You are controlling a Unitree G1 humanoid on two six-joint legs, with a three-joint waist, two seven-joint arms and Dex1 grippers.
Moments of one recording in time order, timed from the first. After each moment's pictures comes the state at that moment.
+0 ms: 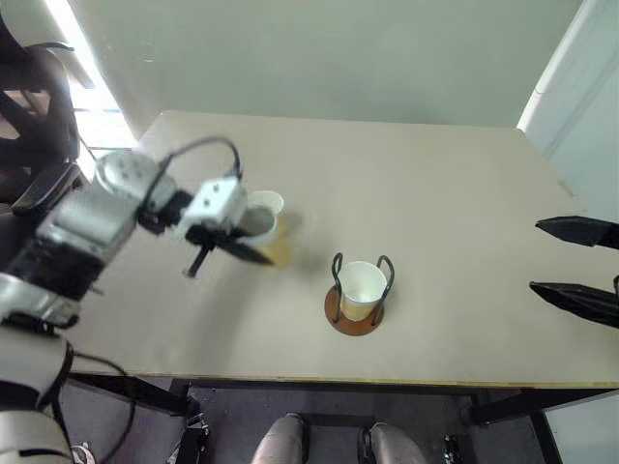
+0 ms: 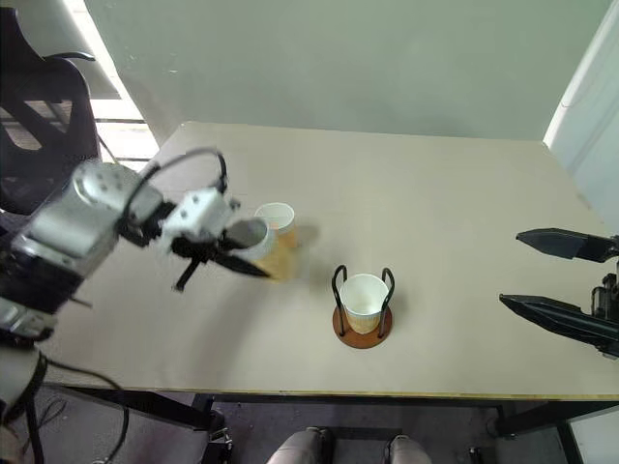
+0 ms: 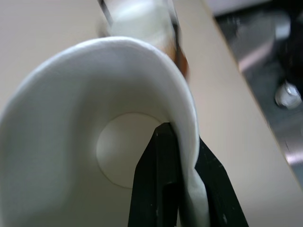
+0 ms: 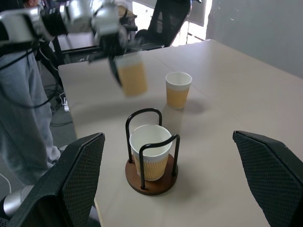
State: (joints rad) left arm -1.16 1.08 -0.65 0.31 -0.63 0.03 -1.58; right arm 0.06 -1.08 -0.91 -0.52 1.10 0.84 1.15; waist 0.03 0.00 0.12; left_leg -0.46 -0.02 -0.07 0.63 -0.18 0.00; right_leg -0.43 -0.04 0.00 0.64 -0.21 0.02
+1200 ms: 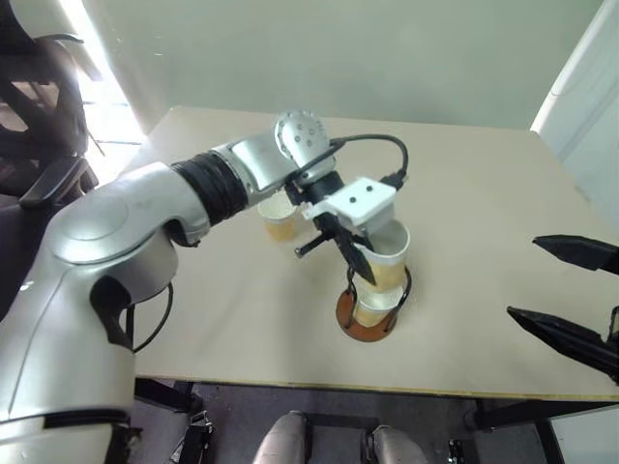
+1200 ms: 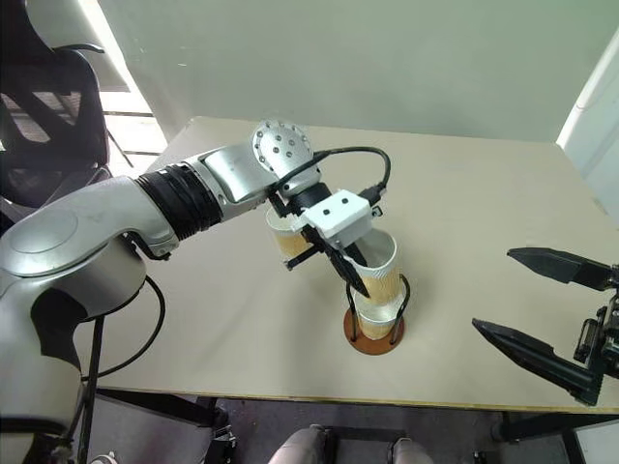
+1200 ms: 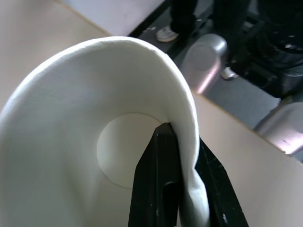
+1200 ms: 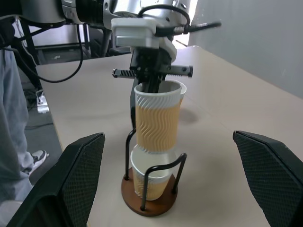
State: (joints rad) left arm -1.71 0.61 -1.46 0.58 -0.96 -0.33 -1.58; right arm 0.32 -0.97 -1.18 -0.84 1.36 0.82 0.83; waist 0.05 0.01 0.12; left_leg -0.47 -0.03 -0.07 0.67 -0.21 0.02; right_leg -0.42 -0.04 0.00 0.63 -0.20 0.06
